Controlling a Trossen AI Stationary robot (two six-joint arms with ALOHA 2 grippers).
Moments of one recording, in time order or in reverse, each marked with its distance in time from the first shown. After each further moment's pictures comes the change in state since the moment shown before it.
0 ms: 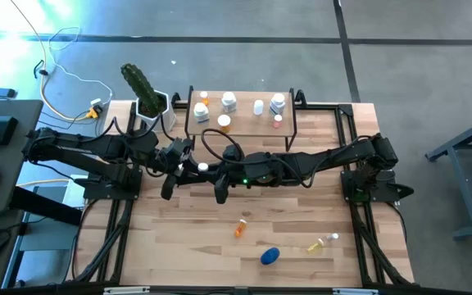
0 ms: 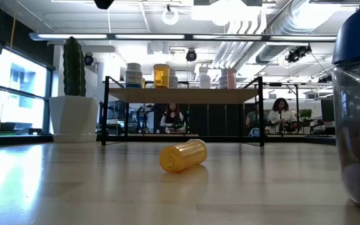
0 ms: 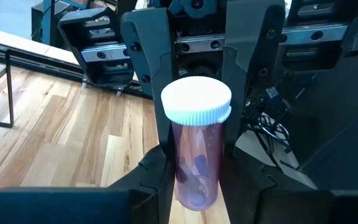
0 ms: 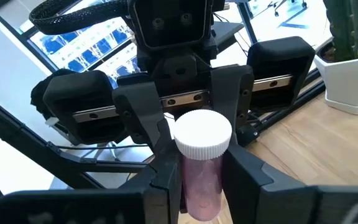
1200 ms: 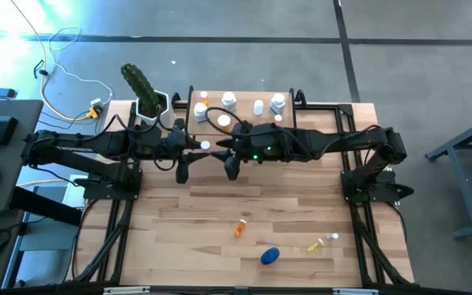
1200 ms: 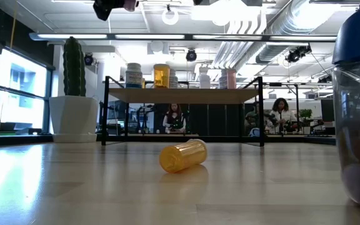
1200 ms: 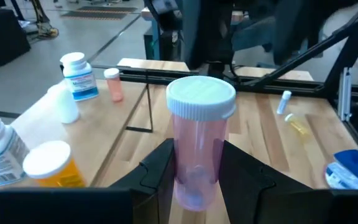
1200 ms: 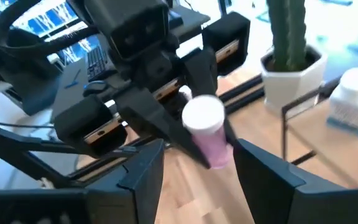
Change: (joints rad) left arm 0.090 -0.001 0.000 -0.096 -0.320 0.307; right arm -0.142 -0.109 0.001 -0.238 -0.096 -0.175
